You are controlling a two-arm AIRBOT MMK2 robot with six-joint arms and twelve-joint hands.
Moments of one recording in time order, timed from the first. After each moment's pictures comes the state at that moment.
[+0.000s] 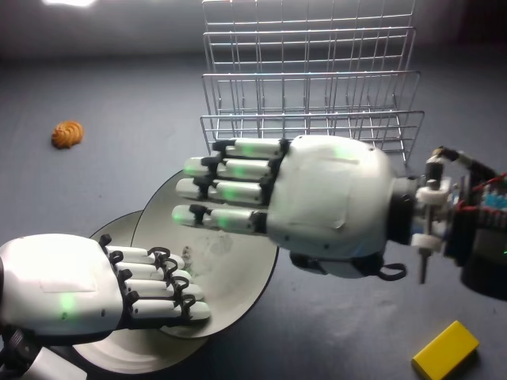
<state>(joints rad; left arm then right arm) 0.94 -0.78 0.97 1.25 -0.59 -0.02 -0.52 -1.21 0.98 -0.26 0.57 -1.28</state>
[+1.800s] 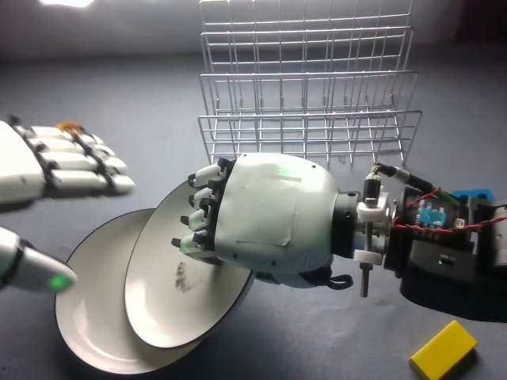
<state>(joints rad) 0.82 -0.71 1.17 1.16 -0.60 -0.02 -0.51 -1.36 1.05 -0.20 0.61 -1.36</state>
